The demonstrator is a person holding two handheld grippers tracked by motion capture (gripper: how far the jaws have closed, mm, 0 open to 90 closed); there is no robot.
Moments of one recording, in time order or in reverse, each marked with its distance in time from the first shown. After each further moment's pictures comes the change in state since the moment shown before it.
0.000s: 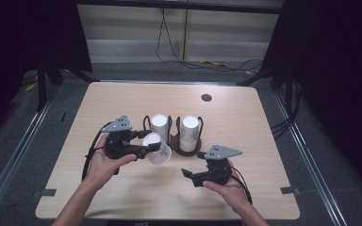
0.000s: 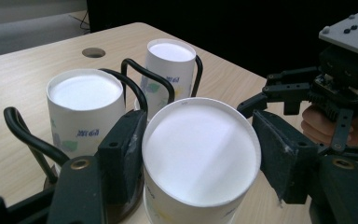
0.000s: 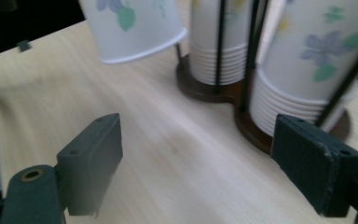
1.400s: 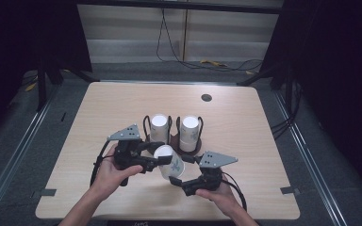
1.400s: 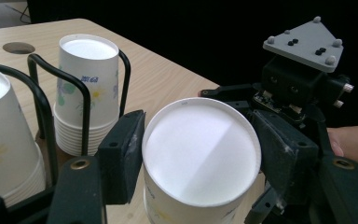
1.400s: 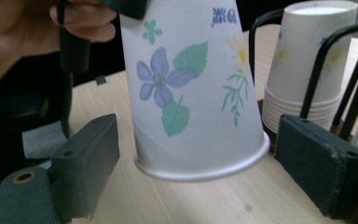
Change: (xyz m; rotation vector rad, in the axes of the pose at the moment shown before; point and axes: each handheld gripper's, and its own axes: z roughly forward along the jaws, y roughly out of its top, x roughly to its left) left arm -0.033 -0.002 0.010 -0.014 -0.185 -0.045; right arm 0.024 -0.002 0.011 -0.203 0.203 -0.020
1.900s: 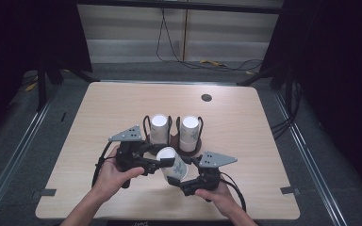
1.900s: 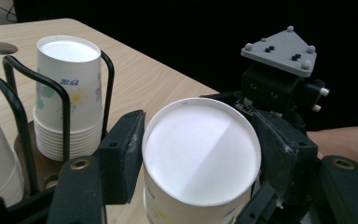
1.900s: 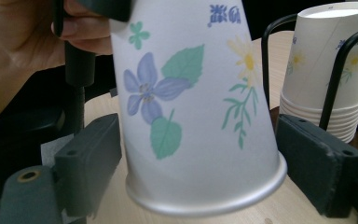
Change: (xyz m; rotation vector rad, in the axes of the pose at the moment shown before) left arm -0.007 0.002 0.004 -0.002 -0.037 -0.009; right arm -0.001 -0.004 0.004 -0.044 0.053 0.049
